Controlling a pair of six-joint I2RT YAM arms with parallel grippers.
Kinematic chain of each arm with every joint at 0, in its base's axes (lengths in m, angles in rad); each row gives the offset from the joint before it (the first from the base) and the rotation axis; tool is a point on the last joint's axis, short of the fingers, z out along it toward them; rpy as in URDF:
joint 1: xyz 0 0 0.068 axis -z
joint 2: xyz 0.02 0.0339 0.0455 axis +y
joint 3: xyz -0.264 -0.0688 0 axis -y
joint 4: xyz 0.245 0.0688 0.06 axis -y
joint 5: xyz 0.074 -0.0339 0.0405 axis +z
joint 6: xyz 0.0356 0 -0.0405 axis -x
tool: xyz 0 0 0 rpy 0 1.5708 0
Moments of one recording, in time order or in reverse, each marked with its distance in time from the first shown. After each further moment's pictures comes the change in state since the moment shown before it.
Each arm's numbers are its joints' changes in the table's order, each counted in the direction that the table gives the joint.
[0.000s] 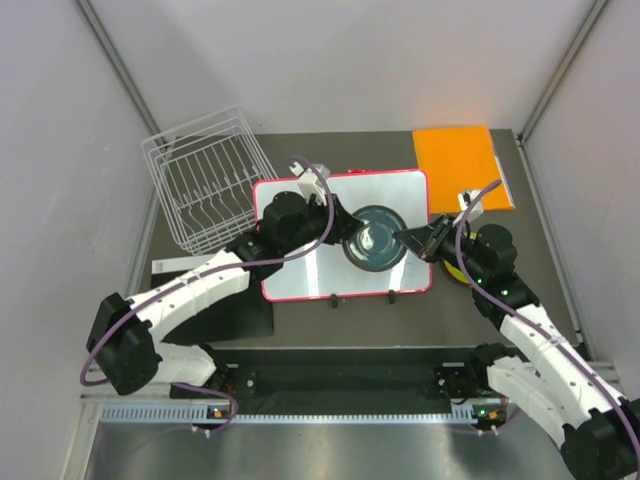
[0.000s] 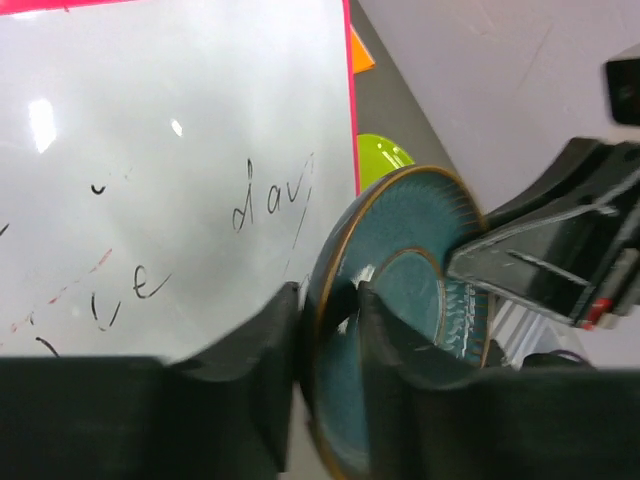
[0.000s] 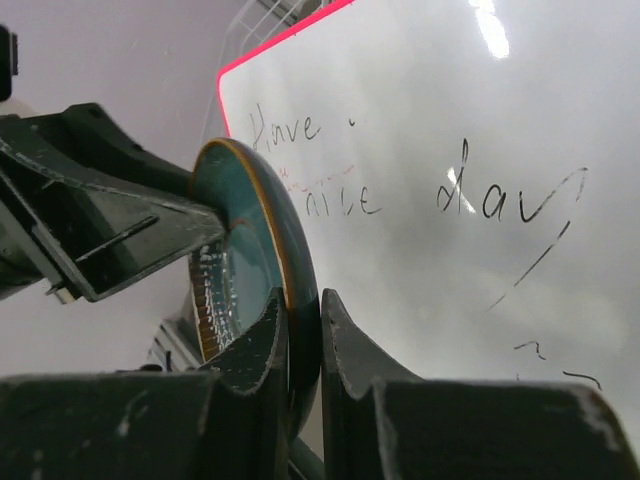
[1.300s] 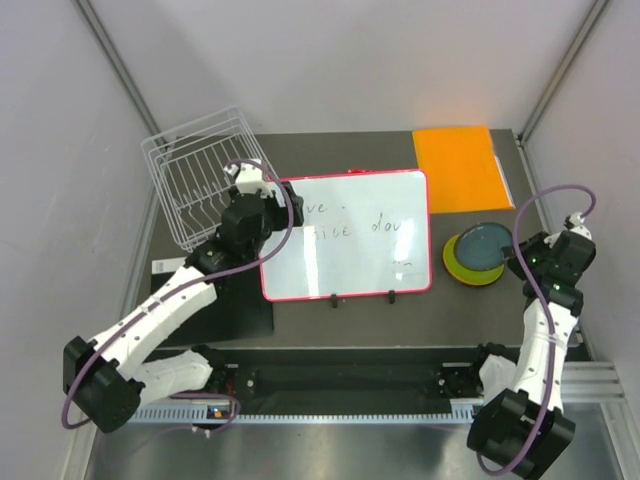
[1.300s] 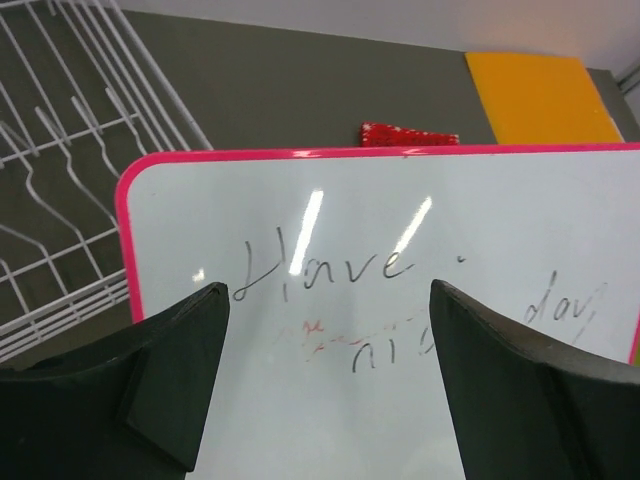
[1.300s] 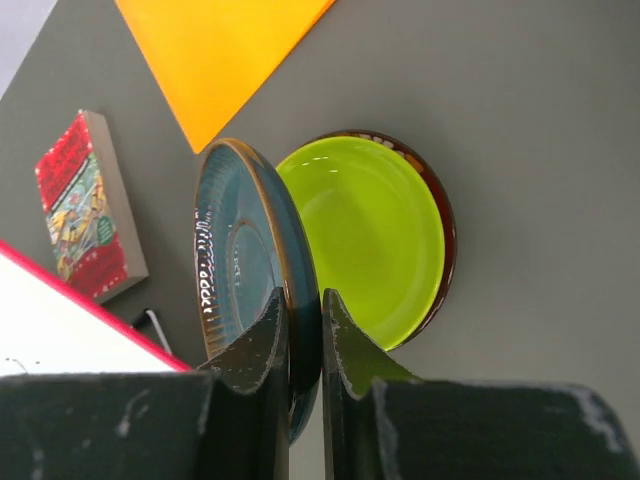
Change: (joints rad) left arm -0.111 -0.220 -0.048 -0.174 0.510 -0.230; right arm 0.862 -0.004 0.103 -0.553 -0.056 0.335
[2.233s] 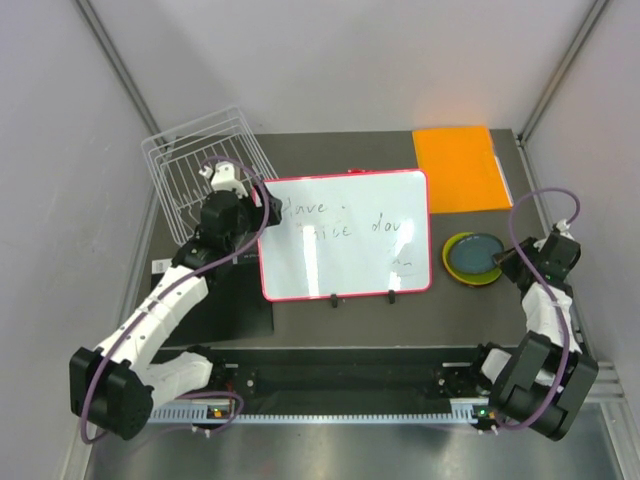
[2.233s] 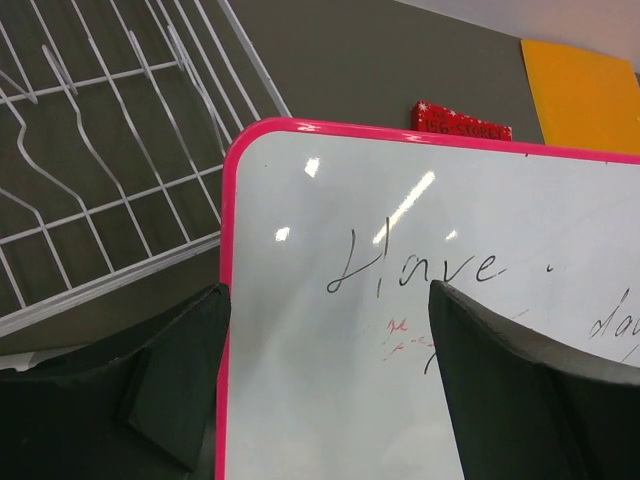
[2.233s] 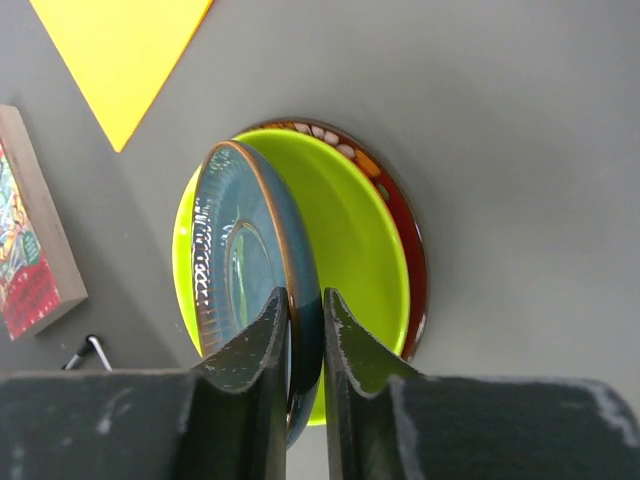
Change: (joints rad) left arm -0.273 -0.017 -0.103 -0.007 -0.221 0.068; right arm 0.002 0.264 -0.145 0.284 -0.002 -0.021
